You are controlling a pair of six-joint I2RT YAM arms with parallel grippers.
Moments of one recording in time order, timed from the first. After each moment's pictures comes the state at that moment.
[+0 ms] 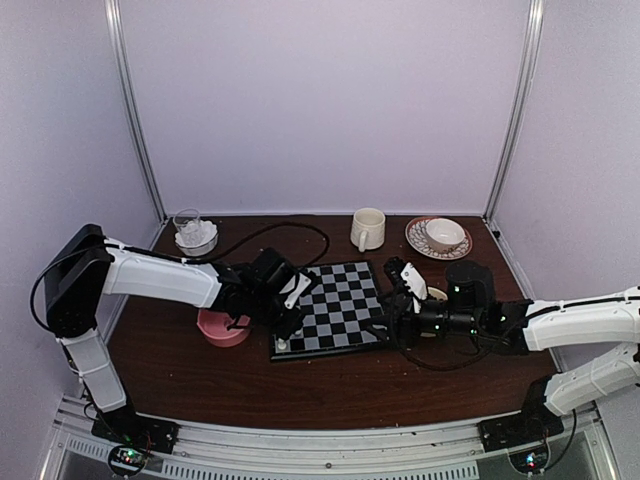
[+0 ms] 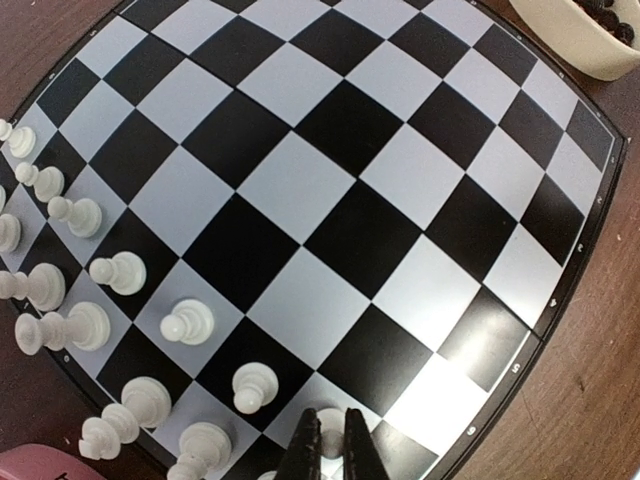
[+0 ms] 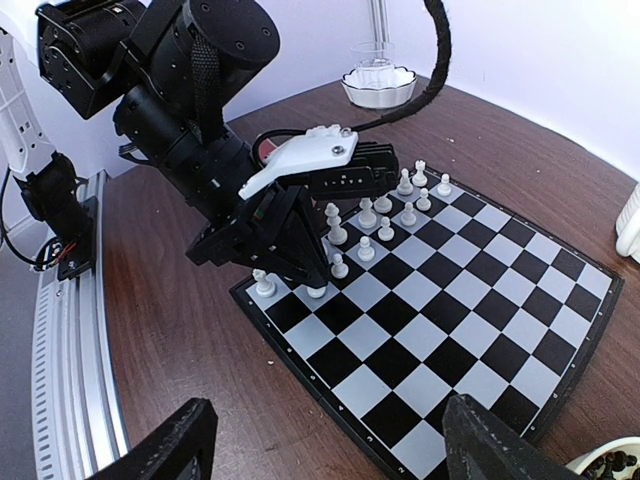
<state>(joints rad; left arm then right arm) -0.91 1.78 1.07 -0.27 0.00 -0.16 0.89 1.20 0.53 0.33 -0.19 0.10</state>
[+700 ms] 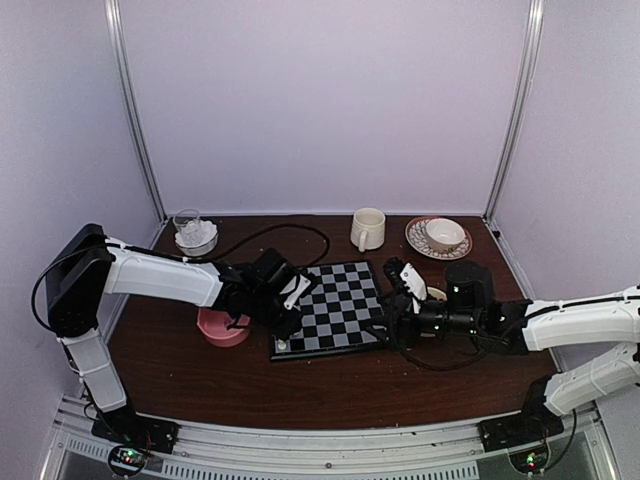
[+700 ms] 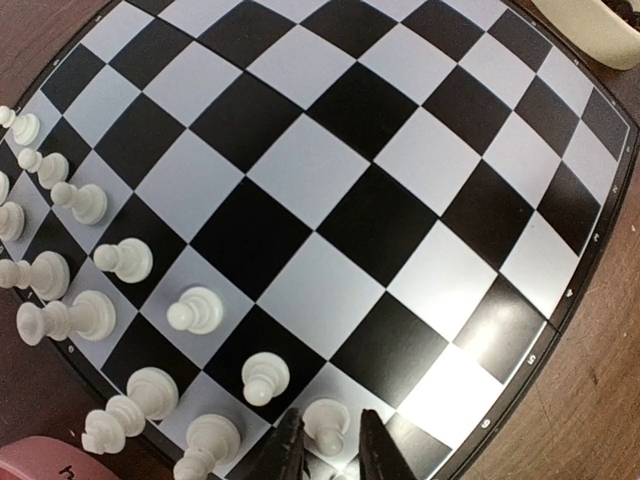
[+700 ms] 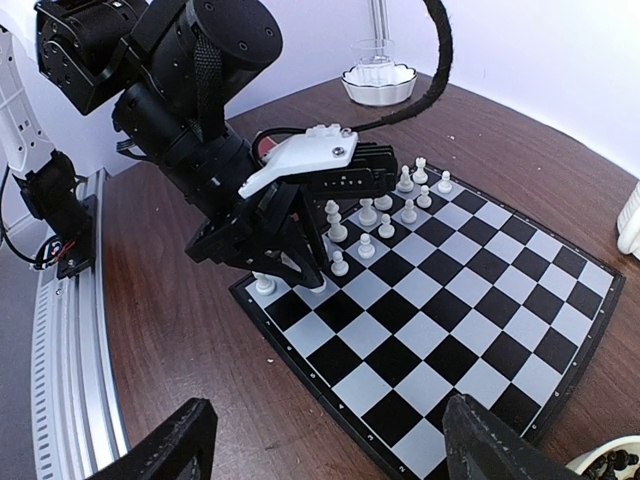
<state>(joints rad) -0.91 1.80 1.09 -0.30 -0.02 -0.15 0.89 1.20 0.53 0.33 -0.20 0.10</state>
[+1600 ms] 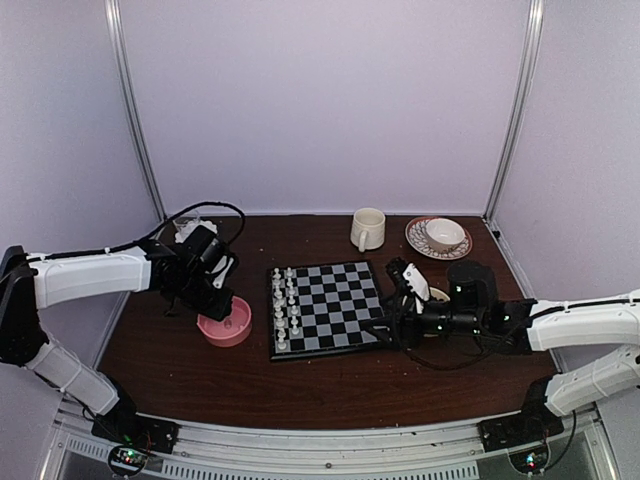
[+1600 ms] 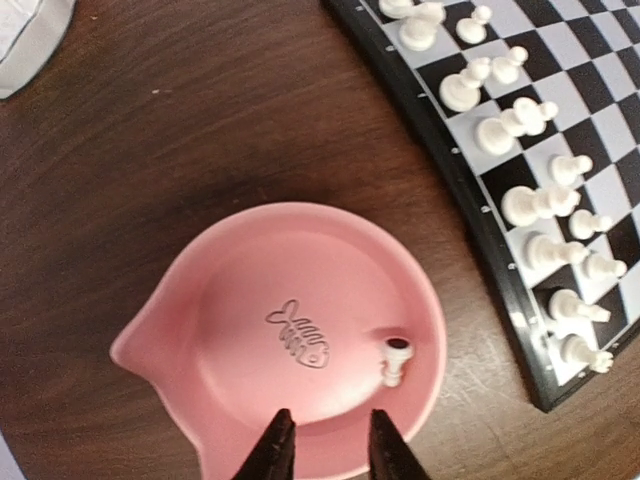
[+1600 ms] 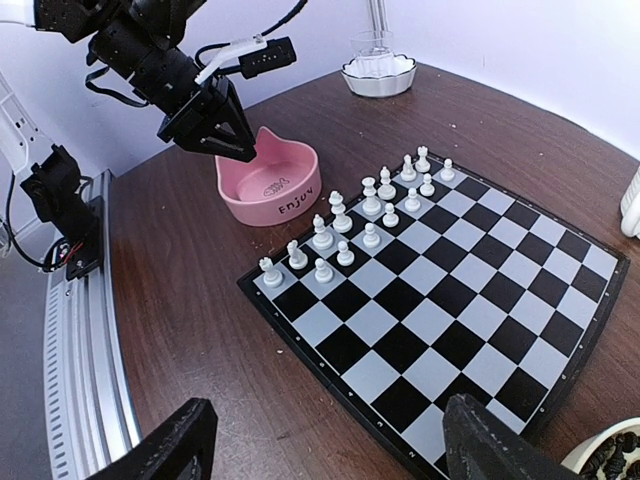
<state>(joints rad) -0.64 1.44 0.94 -0.62 -0.11 -0.27 0.89 1.18 0.53 0.27 -0.20 0.14</state>
